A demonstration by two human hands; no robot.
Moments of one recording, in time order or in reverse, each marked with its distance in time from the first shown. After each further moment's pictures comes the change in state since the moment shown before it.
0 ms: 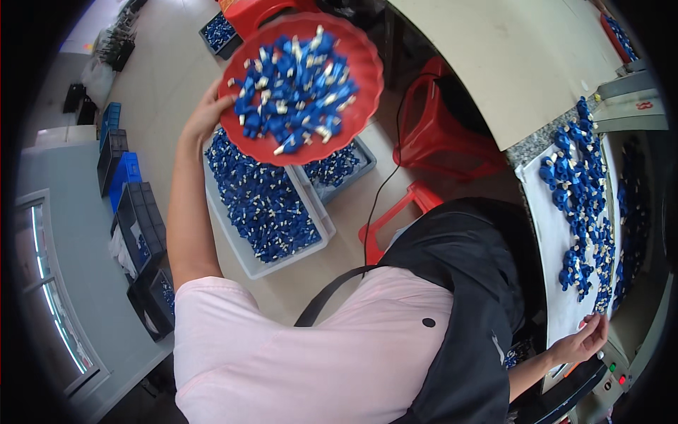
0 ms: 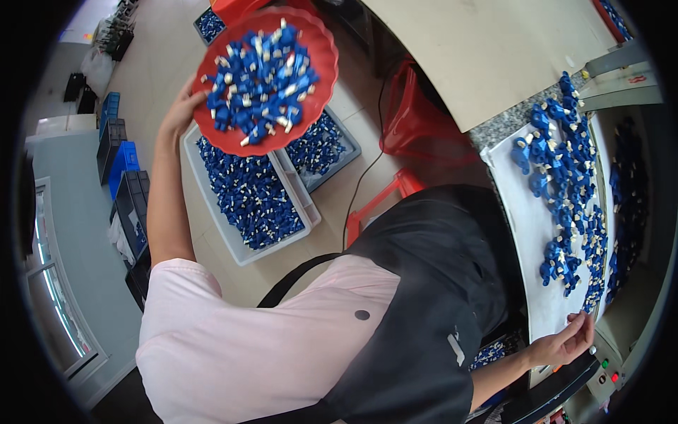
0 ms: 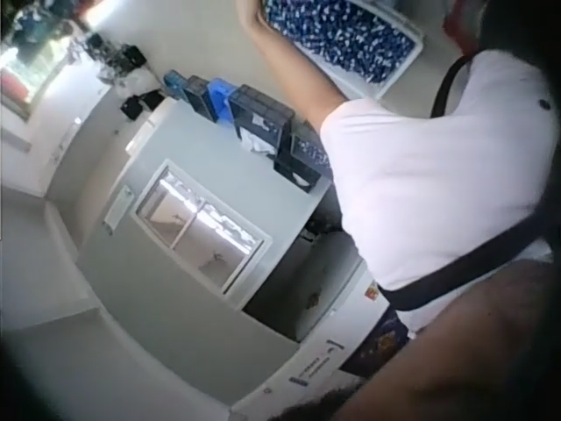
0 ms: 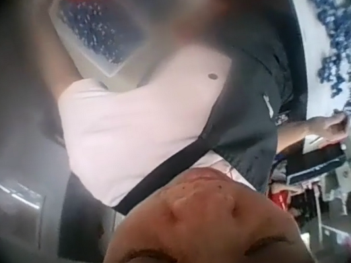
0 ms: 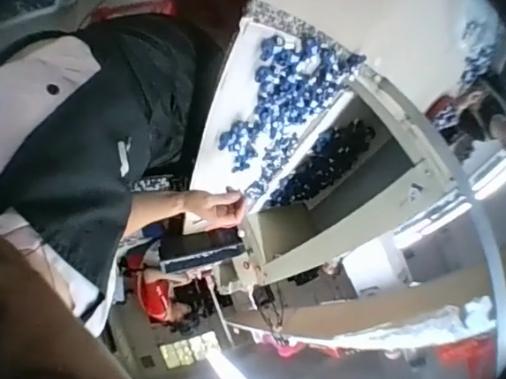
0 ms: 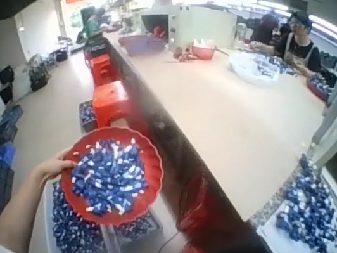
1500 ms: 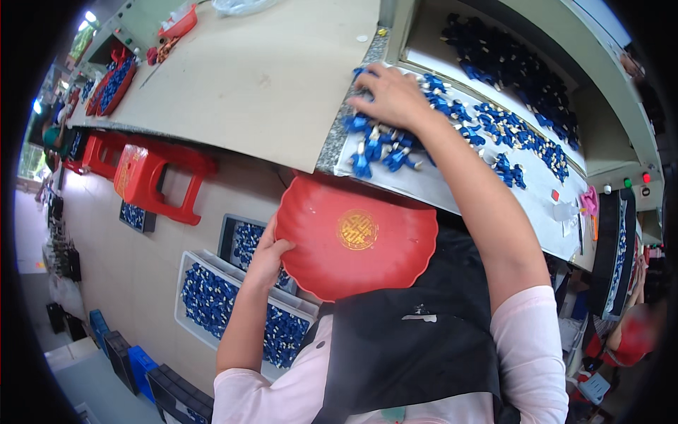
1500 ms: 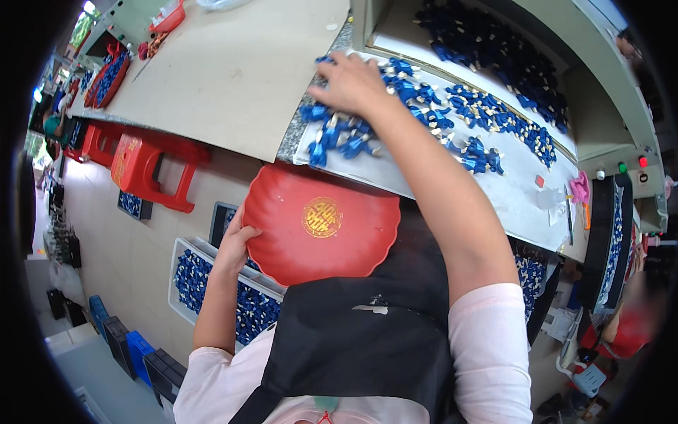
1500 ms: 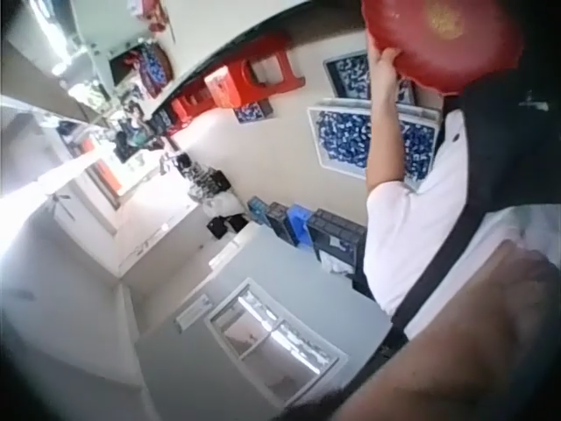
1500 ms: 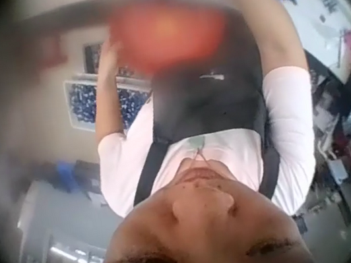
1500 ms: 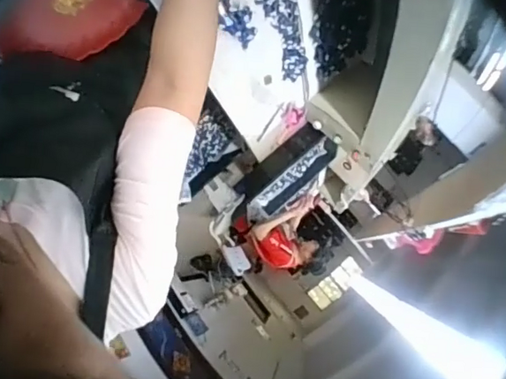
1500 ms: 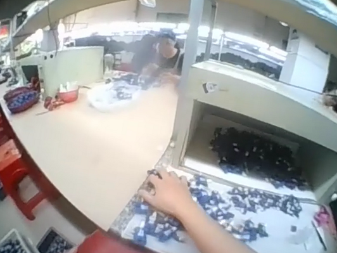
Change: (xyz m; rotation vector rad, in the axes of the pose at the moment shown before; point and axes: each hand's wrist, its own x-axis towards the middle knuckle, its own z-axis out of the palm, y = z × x) left_hand -0.081 0.033 0.273 -0.275 -0.615 -0.175; right_hand 0.098 -0.049 0.223 -0.335 -0.767 -0.227
